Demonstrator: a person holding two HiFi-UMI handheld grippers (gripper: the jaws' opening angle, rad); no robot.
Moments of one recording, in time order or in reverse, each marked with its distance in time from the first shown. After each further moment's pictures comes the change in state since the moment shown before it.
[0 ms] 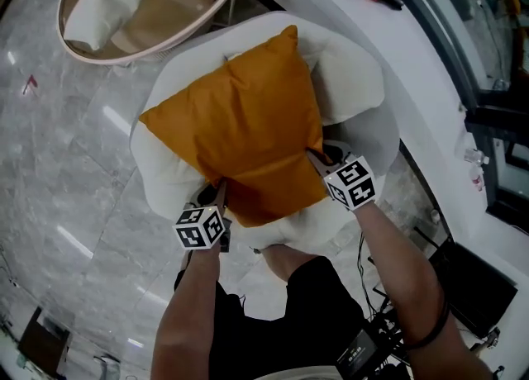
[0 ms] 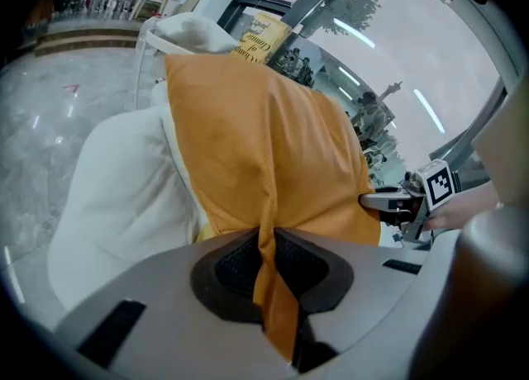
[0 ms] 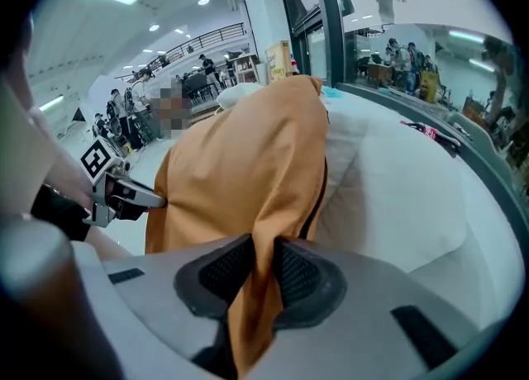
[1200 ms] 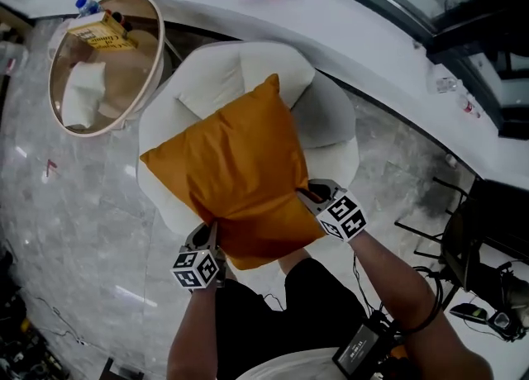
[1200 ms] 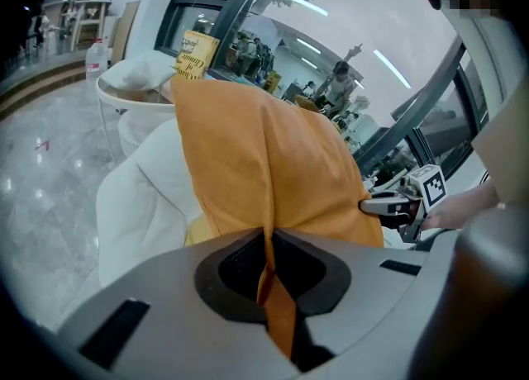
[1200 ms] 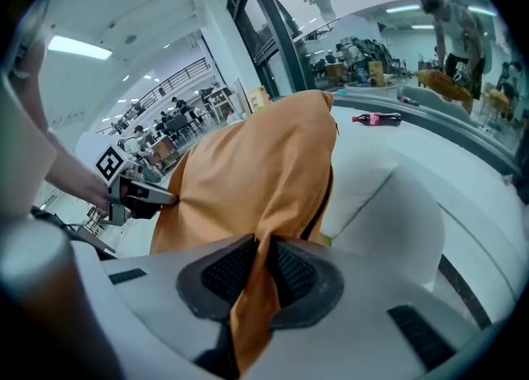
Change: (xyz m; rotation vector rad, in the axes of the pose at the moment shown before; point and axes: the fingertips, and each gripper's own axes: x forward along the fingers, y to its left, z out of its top) left arm -0.121 -0.100 -0.009 0.266 0.138 -0.049; right arm -0.157 0.083 -0.068 0.291 -0.142 0.023
